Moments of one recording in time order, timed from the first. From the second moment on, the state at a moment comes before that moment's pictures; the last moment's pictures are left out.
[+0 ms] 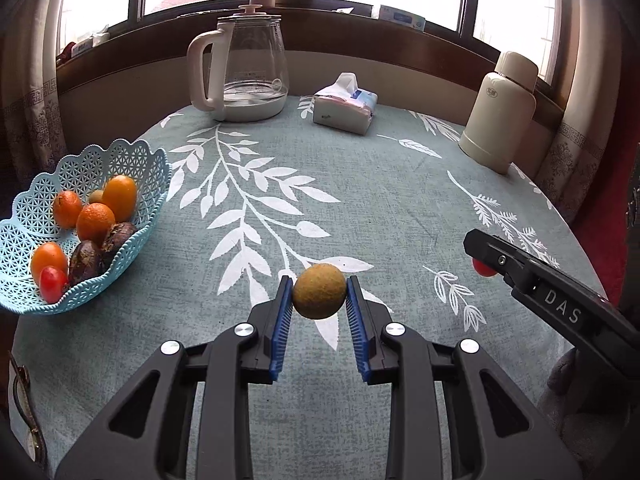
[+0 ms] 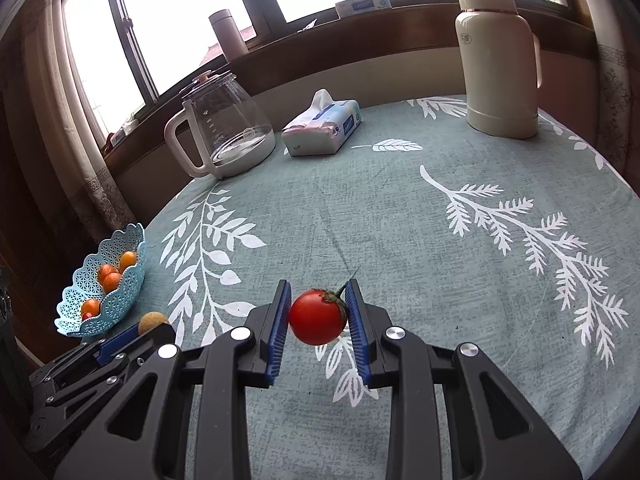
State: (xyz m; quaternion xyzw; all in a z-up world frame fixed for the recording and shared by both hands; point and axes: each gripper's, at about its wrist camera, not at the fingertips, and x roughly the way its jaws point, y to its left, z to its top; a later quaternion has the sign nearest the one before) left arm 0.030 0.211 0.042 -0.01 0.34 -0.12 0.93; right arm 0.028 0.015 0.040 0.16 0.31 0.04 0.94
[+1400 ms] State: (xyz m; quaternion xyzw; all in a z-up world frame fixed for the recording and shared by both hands) left arm -0.005 0.321 0.064 -0.04 0.30 0.02 0.95; right arm 0.029 0.012 0.034 0.16 0.31 0.03 0.93
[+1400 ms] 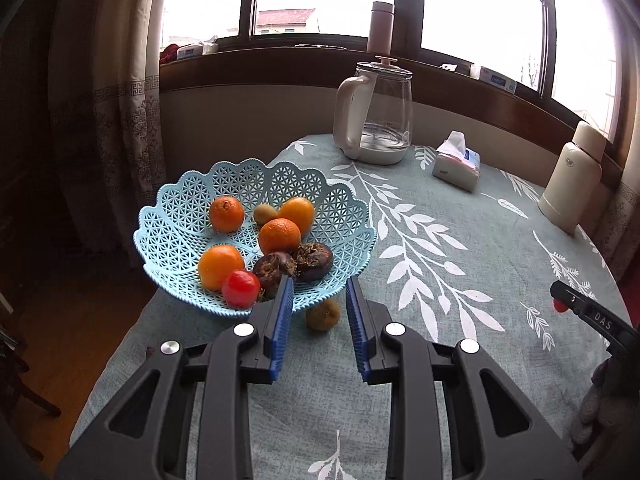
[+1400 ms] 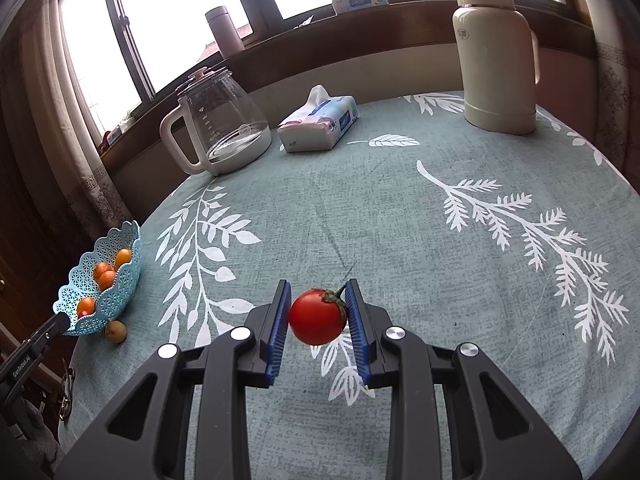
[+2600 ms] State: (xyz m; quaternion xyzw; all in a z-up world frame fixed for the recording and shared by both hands) left arm 0.040 0.290 0.020 -0.05 0.37 0.00 0.93; right arm 0.031 -0.009 0.031 0.21 0.32 0.00 0.93
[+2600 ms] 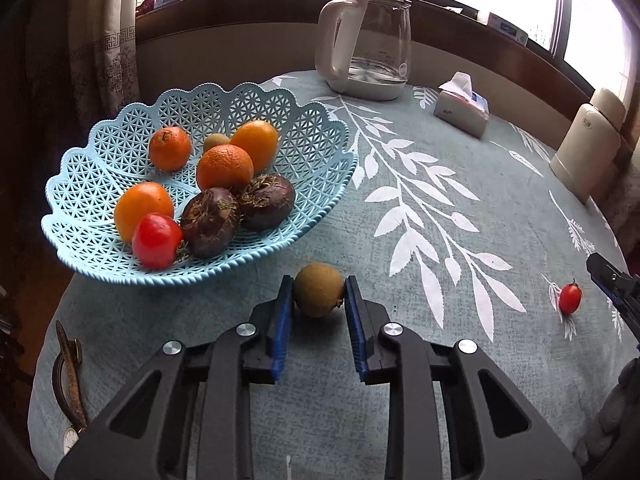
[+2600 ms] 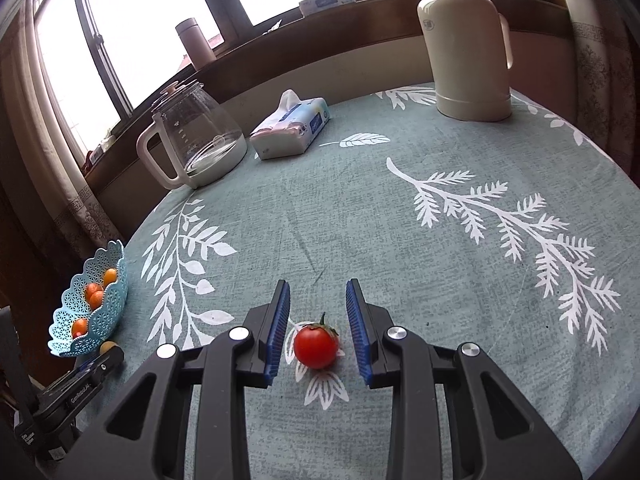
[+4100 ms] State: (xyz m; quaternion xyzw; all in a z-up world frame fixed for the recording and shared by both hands) left arm 0.003 0.346 0.087 -0.08 0.27 0.04 0.96; right arm 0.041 0.015 0.017 0.16 0.38 0.02 0.91
